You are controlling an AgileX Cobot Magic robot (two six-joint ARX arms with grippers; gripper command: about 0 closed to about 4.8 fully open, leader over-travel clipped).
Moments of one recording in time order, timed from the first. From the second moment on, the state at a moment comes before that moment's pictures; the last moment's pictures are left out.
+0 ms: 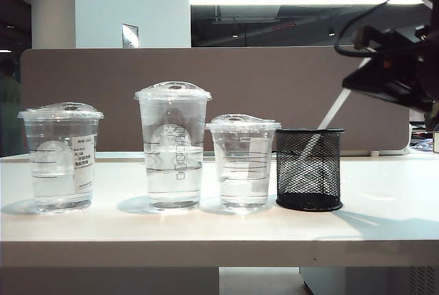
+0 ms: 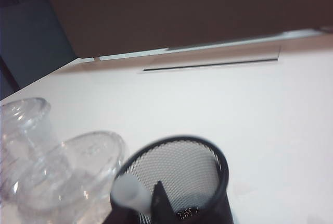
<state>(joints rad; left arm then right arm) -0.17 0.20 1.27 -1.41 0.38 0.12 0.41 1.31 0.16 1.16 -0.03 0.23</state>
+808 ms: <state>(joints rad) -0.17 0.20 1.27 -1.41 0.38 0.12 0.41 1.02 0.72 0.28 -0.17 0.00</state>
